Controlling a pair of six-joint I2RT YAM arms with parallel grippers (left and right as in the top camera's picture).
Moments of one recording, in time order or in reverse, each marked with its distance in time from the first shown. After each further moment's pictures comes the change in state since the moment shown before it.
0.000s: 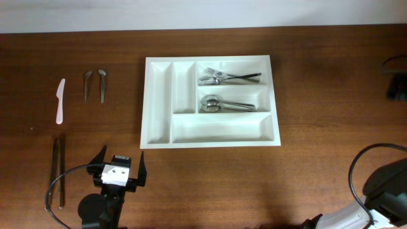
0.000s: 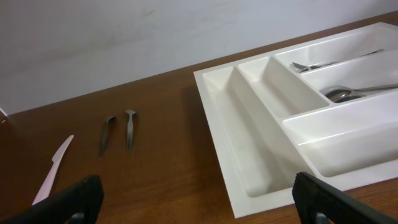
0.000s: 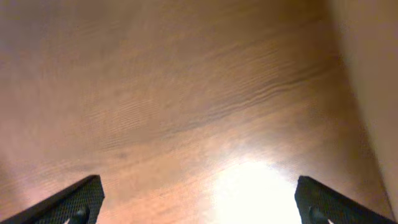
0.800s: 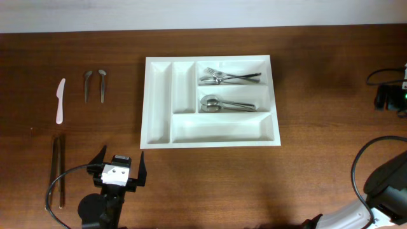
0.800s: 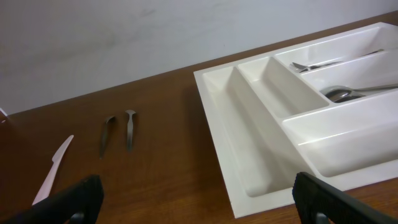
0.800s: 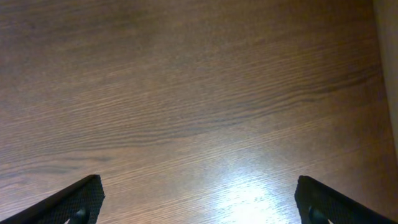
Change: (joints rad) left arm 0.000 0.000 0.000 0.000 0.000 0.000; right arm -0.011 0.020 -0.171 0.170 -0.015 -0.092
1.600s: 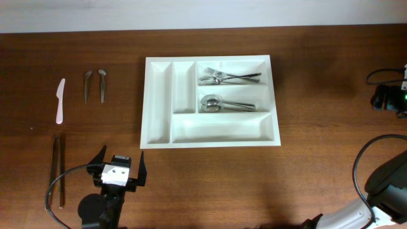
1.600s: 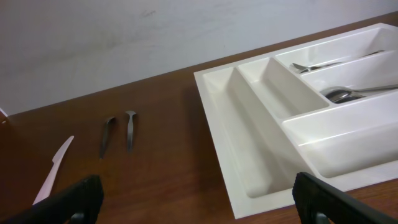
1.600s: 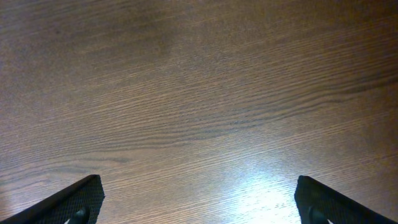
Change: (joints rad) left arm 0.000 0.000 0.000 0.006 0.000 0.000; right arm -0.010 0.012 0.000 -0.010 -0.079 0.019
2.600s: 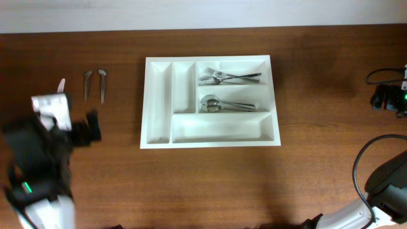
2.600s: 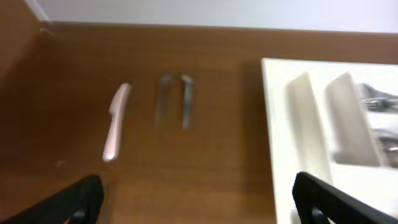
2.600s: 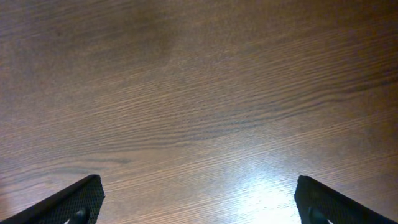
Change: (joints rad) left arm 0.293 1.023 0.982 -0.417 0.080 -0.053; right arm 0.000 0.000 0.000 -0.002 -0.003 0.006
